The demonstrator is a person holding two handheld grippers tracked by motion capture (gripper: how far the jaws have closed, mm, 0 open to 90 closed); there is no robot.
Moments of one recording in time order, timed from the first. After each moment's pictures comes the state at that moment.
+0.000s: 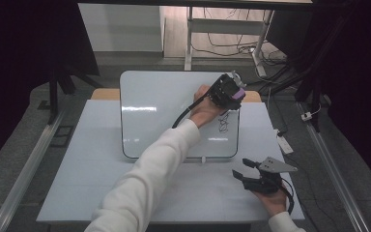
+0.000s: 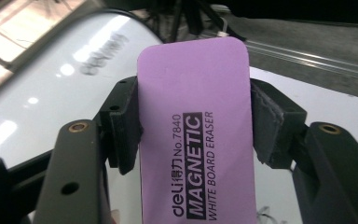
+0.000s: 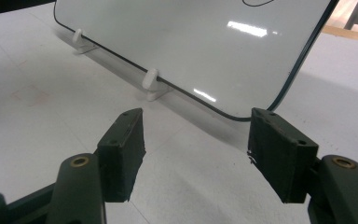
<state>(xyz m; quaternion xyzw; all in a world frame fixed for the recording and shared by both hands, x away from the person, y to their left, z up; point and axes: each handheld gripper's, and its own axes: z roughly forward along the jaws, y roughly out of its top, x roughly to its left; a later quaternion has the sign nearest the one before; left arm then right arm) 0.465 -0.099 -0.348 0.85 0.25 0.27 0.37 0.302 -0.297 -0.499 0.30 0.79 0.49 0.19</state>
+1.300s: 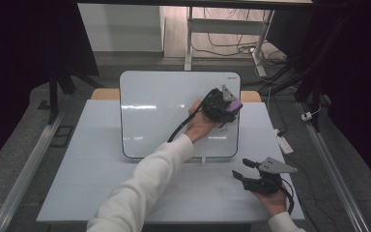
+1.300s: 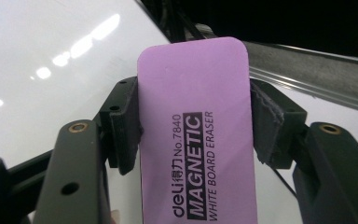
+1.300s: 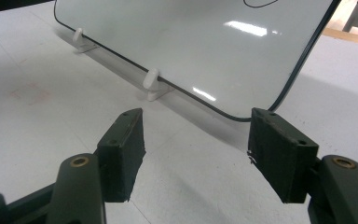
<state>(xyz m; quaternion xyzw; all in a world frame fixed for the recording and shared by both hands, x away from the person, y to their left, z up) 0.445 -0.078 -0.378 0.83 0.27 0.24 0.43 0.300 -0.296 -0.499 0.30 0.79 0.49 0.20</state>
